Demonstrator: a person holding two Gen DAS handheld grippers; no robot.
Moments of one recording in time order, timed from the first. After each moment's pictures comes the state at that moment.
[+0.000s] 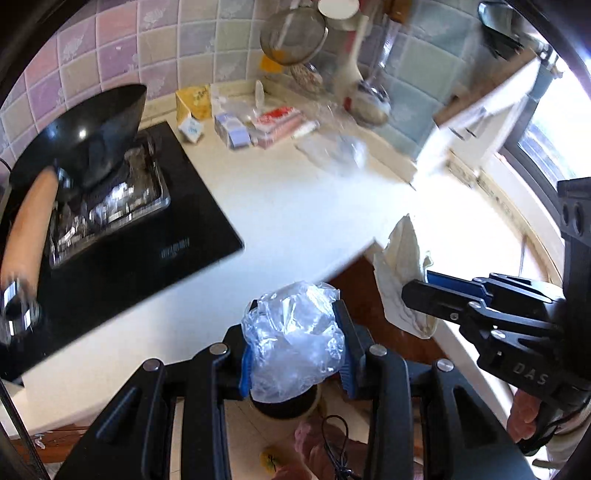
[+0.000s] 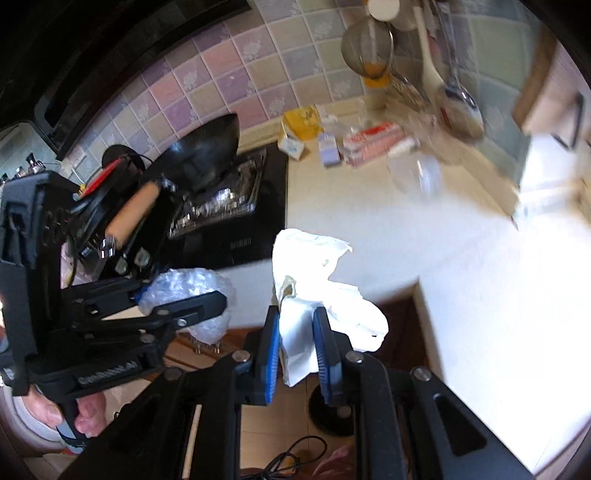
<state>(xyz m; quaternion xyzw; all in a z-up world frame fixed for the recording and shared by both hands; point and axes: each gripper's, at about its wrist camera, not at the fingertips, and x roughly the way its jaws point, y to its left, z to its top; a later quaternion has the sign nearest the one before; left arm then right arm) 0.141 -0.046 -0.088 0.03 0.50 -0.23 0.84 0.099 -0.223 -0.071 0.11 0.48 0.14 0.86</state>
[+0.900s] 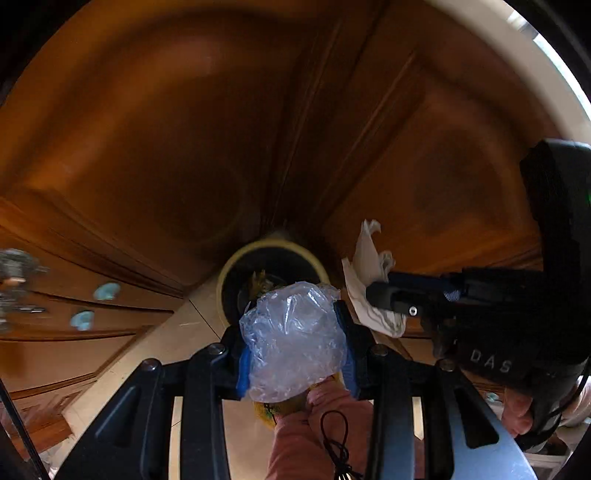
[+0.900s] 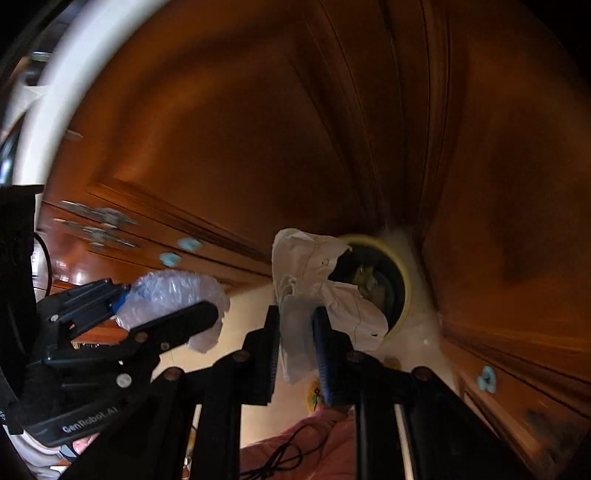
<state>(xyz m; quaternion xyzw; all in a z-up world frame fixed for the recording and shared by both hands) 0.073 -0.052 -0.384 0.07 0.62 -0.26 0.74 0.026 -0.211 -0.373 0.20 0.63 0.09 0.75</state>
